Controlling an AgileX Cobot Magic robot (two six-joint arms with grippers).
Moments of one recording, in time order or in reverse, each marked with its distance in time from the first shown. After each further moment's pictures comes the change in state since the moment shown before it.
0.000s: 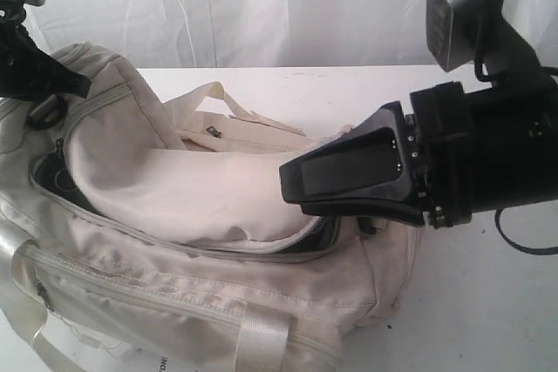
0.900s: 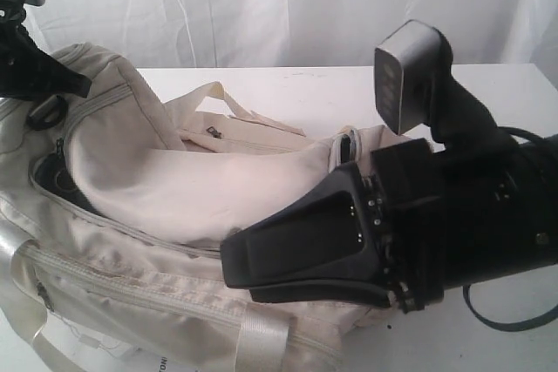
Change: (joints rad) left arm 0.000 0.000 0.000 -0.004 0.000 0.000; right arm 0.188 -0.009 0.082 0.099 -0.013 0.081
